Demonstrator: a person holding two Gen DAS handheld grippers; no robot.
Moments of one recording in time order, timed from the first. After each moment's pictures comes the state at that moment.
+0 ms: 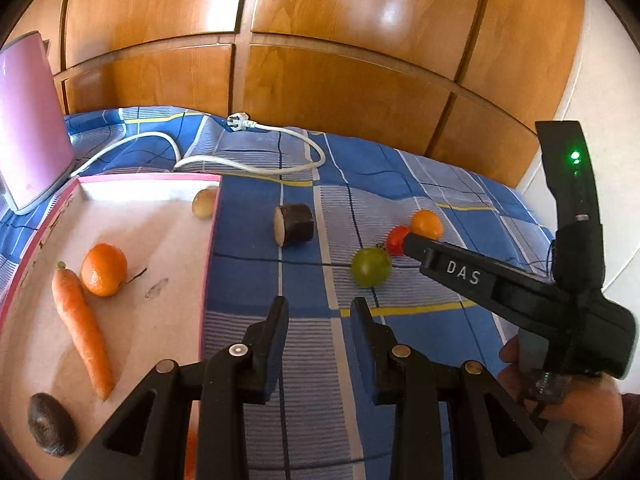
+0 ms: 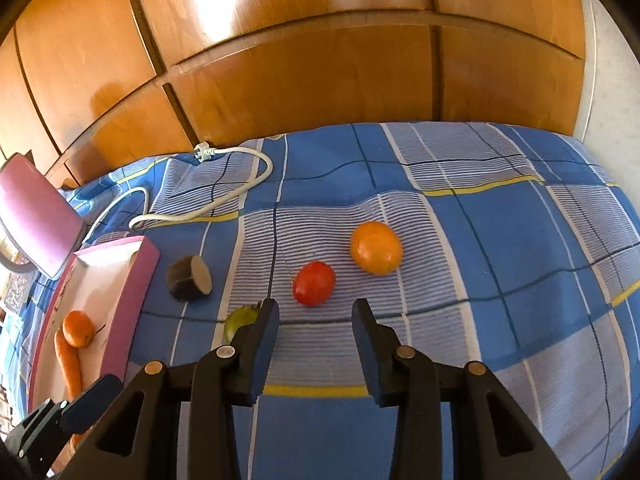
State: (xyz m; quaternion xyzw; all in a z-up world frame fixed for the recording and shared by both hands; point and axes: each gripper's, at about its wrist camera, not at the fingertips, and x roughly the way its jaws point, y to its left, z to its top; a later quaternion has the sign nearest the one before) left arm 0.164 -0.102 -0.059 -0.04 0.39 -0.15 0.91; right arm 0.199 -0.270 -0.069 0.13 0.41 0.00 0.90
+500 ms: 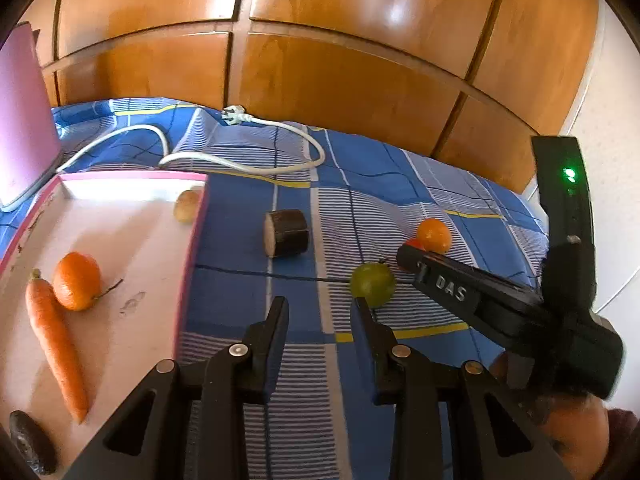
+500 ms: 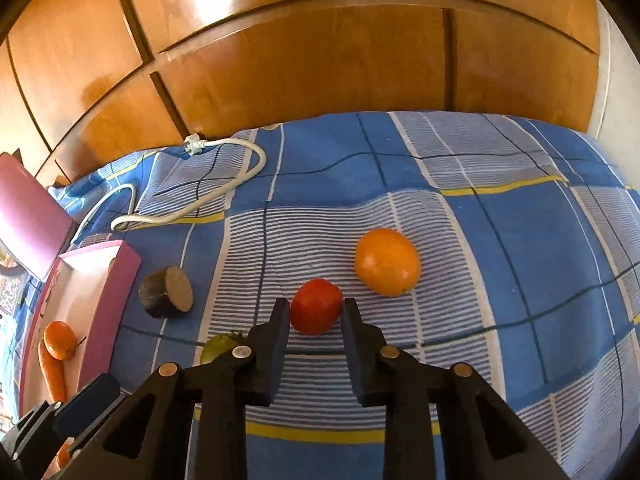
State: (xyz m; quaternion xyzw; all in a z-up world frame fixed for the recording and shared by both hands) left arm 0.189 -0.114 -0.068 -0.06 0.40 -0.16 0.90; right arm 0.223 -0.275 -0.087 0.13 0.42 0.00 0.90
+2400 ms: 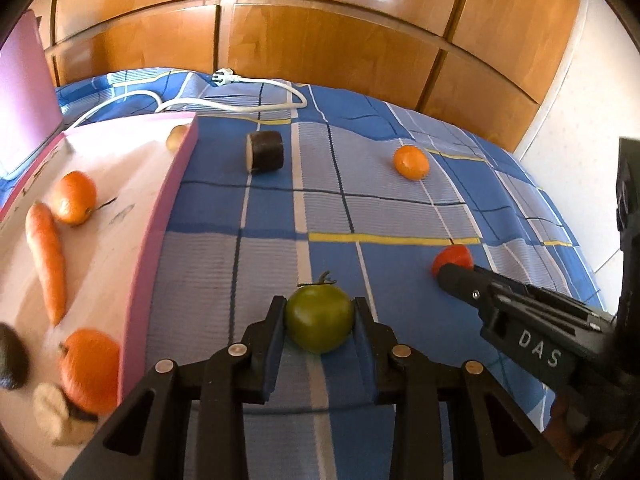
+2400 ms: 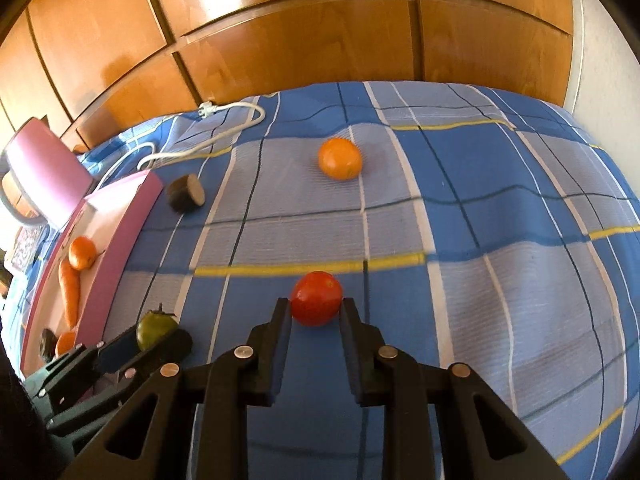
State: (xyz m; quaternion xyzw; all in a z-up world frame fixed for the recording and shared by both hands) left arm 0.132 -0.124 -0.089 -0.03 0.44 -0.16 0.88; right arm 0.123 -0.283 -0.088 0.12 0.45 0.01 0.89
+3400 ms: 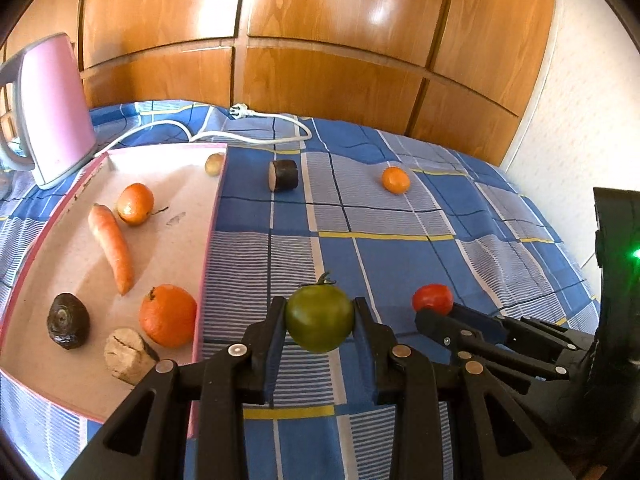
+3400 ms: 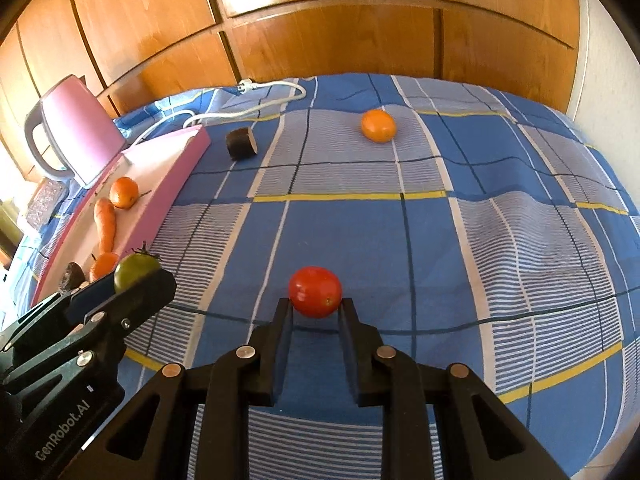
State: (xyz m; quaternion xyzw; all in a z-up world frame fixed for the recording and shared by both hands) left arm 0.075 -0.098 -0.053 -0.02 0.39 -0.15 0.91; right arm 0.063 -0.244 -0.077 0.09 0.45 0.03 0.89
